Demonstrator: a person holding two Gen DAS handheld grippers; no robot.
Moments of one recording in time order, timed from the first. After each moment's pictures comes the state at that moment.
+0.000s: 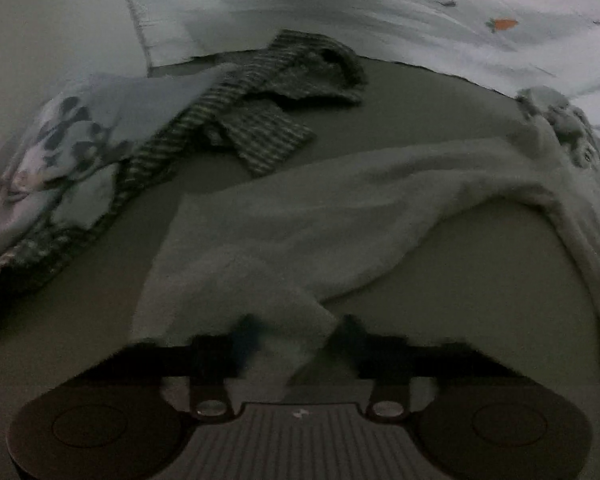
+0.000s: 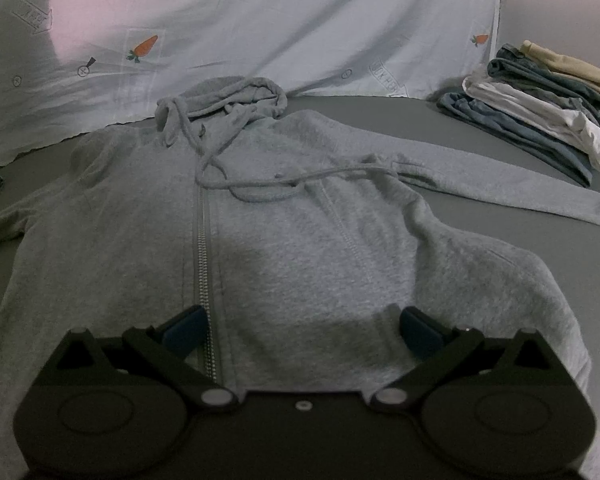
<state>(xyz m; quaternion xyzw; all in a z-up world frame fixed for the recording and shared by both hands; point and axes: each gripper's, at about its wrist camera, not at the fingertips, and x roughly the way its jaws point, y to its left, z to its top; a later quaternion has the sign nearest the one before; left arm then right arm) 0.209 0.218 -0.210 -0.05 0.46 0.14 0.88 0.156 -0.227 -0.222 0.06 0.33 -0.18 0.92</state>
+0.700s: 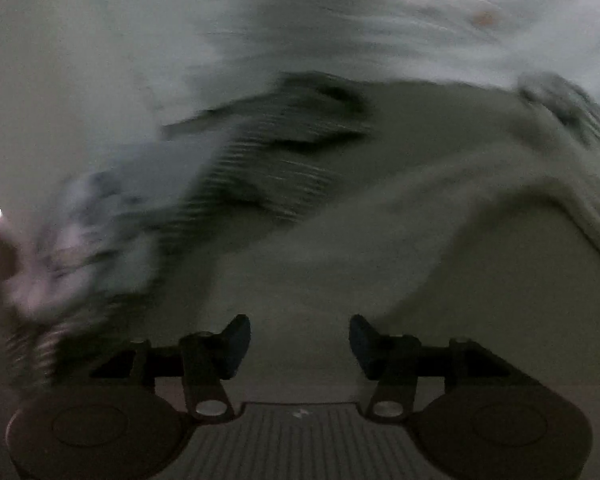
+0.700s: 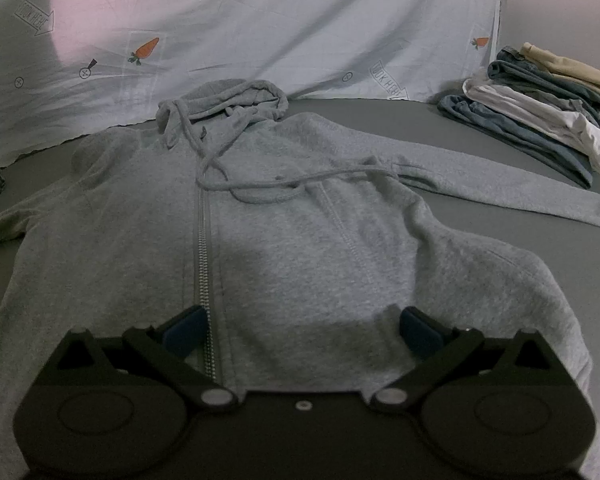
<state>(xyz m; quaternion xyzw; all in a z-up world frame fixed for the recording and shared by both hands) 0.219 0.185 -0.207 0.09 0.44 0.12 0.89 0.156 -0.227 -0.223 0.06 0.33 -0.18 0.93</state>
